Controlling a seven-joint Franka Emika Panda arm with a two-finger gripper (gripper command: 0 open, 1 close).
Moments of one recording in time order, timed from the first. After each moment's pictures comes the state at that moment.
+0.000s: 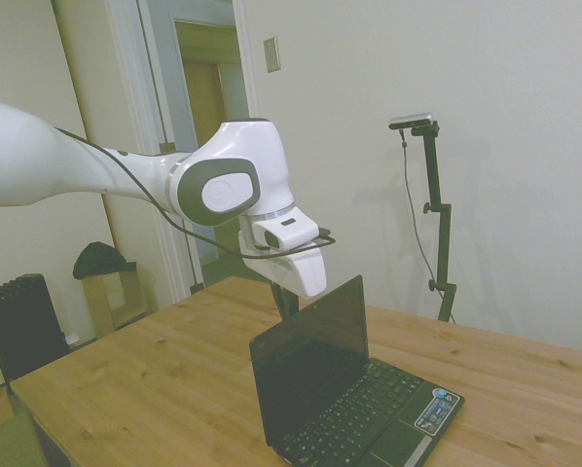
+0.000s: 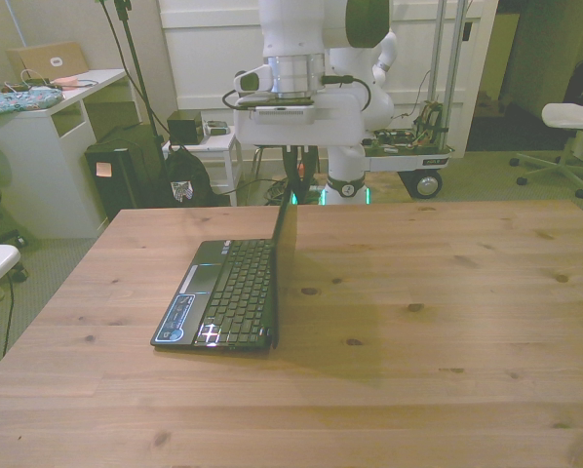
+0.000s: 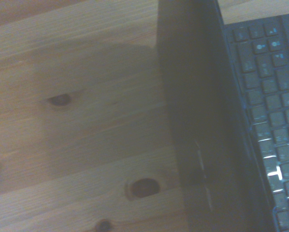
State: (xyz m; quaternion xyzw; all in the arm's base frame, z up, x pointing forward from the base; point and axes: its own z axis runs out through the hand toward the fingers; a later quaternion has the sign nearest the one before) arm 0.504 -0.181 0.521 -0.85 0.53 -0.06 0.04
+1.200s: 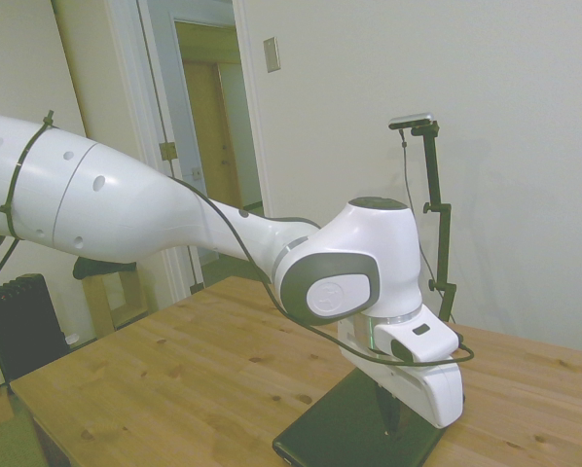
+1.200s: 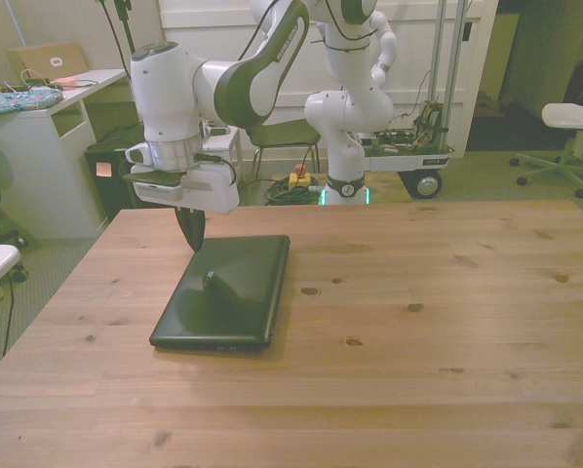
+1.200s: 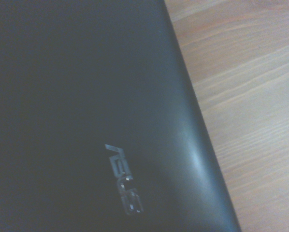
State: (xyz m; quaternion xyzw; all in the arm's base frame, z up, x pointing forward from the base) arm 0.496 -0.346 0.421 -0.83 0.55 -0.04 0.02
